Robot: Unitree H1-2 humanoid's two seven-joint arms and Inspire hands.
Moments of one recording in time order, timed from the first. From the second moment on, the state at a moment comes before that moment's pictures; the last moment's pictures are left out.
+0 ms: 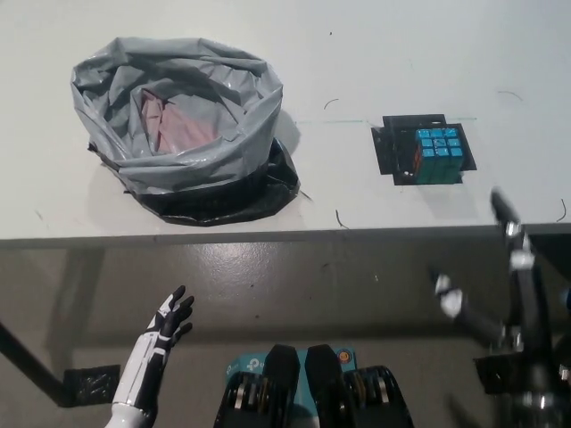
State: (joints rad) left_arm 0.06 0.10 -0.04 -0.05 0.03 -0.03 -0.07; right_arm -0.11 -0.01 -0.01 -0.22 -0.36 -0.21 -0.11
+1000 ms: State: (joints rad) left_arm 0.06 0.10 -0.05 -0.06 0.01 -0.04 -0.10; right_arm -0.74 -0.06 -0.06 0.49 -0.50 0.13 -0.23
